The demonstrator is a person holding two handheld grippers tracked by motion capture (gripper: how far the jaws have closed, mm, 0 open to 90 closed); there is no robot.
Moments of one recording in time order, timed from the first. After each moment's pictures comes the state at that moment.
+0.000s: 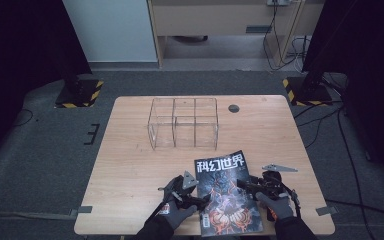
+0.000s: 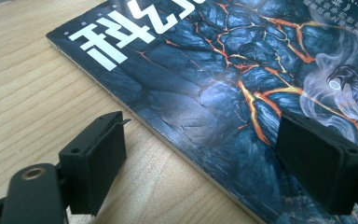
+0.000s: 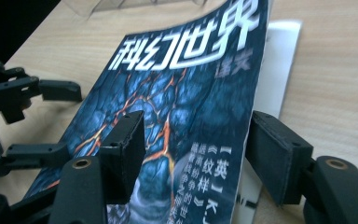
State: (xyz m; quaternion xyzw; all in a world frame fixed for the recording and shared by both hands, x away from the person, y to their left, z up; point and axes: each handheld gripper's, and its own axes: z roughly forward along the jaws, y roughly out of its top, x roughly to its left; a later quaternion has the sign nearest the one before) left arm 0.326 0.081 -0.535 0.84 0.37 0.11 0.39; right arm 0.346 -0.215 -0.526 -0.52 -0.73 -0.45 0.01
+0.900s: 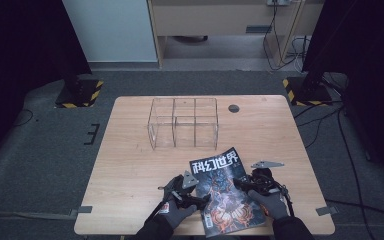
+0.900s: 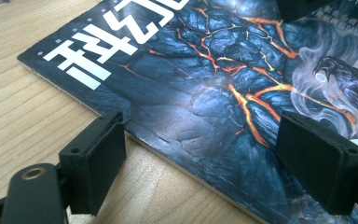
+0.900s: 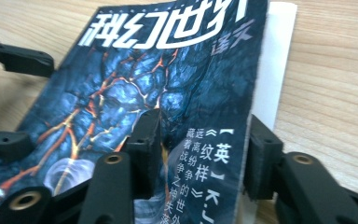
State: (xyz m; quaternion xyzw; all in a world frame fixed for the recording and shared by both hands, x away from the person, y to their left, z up) left arm 0.328 0.082 -0.535 0.84 0.36 0.11 0.39; right arm 0.360 -0.198 -0.525 -0.49 -0.78 -0.40 -0.06
